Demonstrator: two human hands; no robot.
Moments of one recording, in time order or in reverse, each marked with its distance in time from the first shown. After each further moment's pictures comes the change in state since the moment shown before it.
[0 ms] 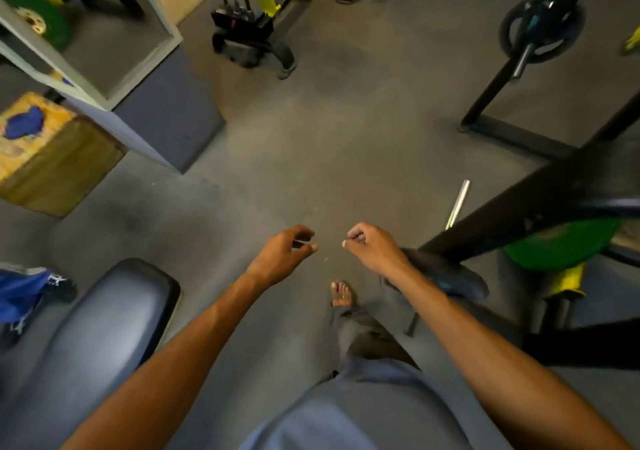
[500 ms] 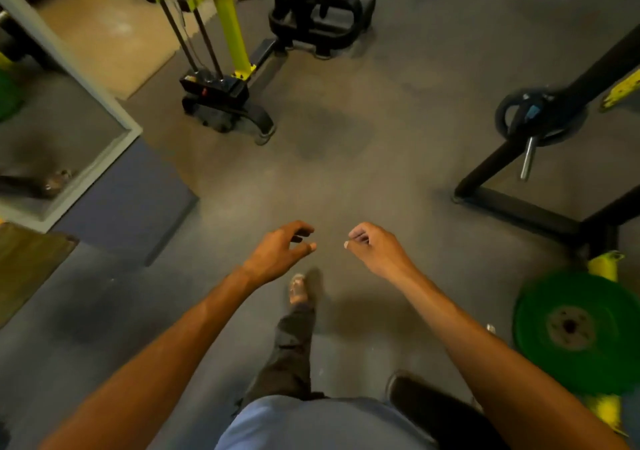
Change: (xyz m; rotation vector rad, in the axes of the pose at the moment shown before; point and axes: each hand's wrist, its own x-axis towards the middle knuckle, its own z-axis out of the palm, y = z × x) left_hand 0.392 0.106 -0.206 0.105 -0.018 0.168; right_hand 0.354 -0.149 -0.185 -0.017 0.113 -0.013
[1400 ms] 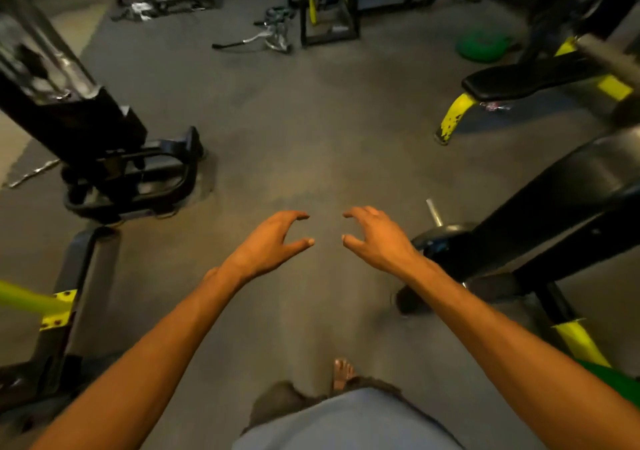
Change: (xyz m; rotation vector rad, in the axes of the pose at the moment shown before) left_hand 0.814 0.374 -0.147 0.402 -0.273 0.694; right_hand 0.556 0.009 -0.529 -0.206 0.478 0.196
